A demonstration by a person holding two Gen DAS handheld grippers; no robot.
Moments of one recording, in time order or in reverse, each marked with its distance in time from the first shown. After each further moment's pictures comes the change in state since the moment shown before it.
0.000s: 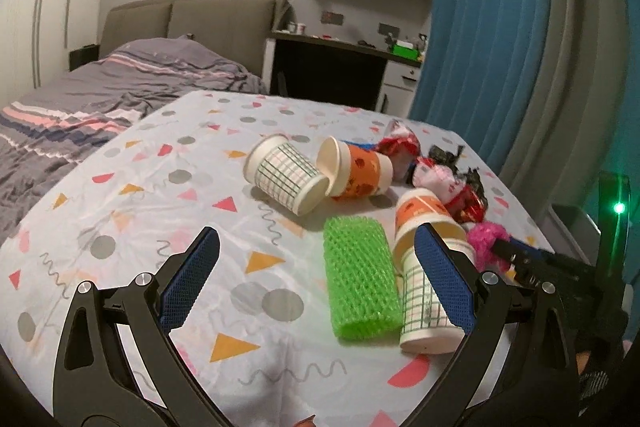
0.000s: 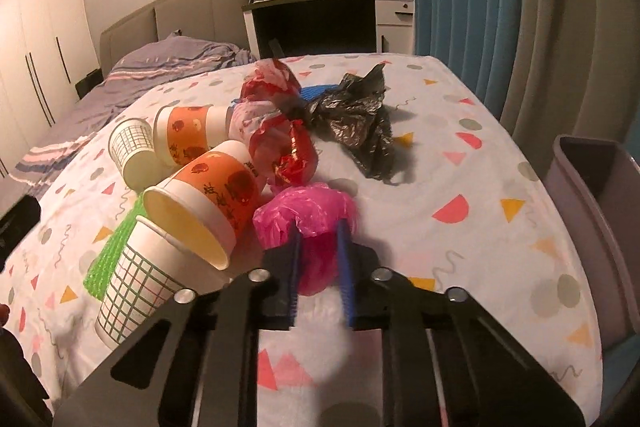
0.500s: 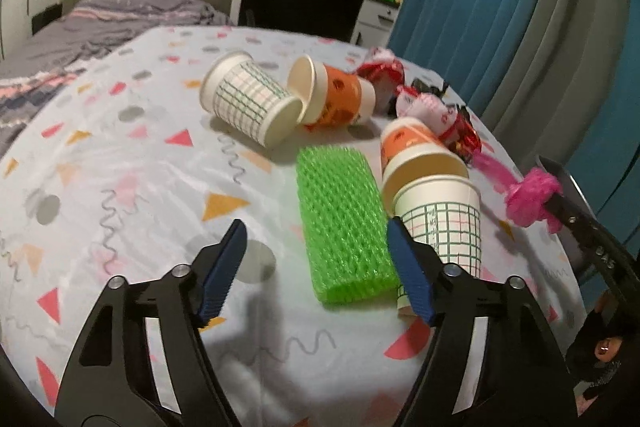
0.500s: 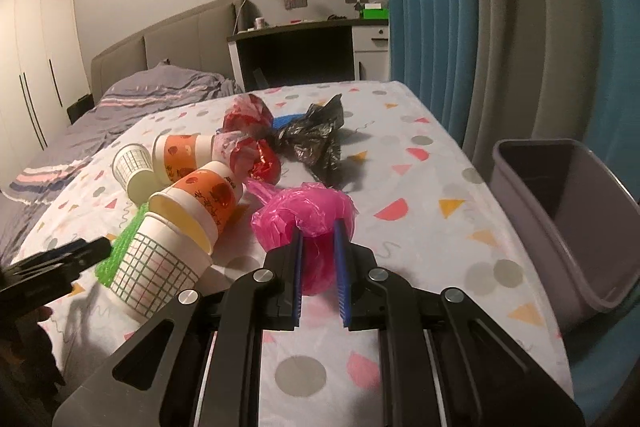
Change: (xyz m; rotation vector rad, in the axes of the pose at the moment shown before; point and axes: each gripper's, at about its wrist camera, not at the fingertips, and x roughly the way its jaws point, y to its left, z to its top) left arm 0.043 0.001 -0.019 -0.003 0.246 -0.120; right arm -0.056 -0.025 -0.014 0.037 -0.108 -0.040
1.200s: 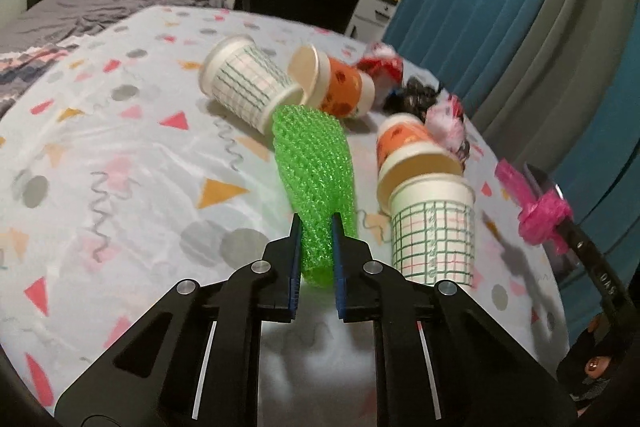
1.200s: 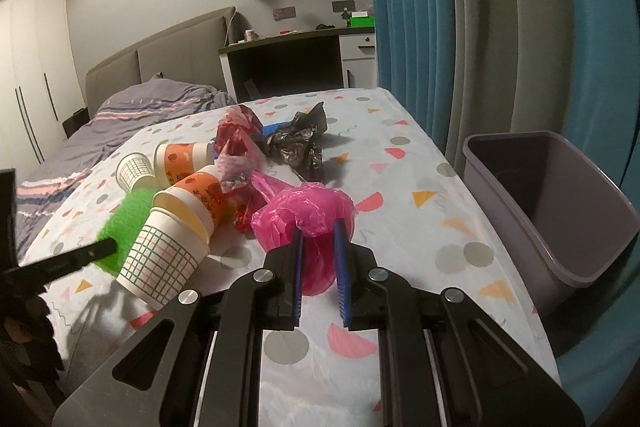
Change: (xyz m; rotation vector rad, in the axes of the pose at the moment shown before) left arm -0.010 0.013 0.002 -0.062 0.007 -0.060; right arm -0.026 -0.012 -0.009 0.036 -0.027 -0.018
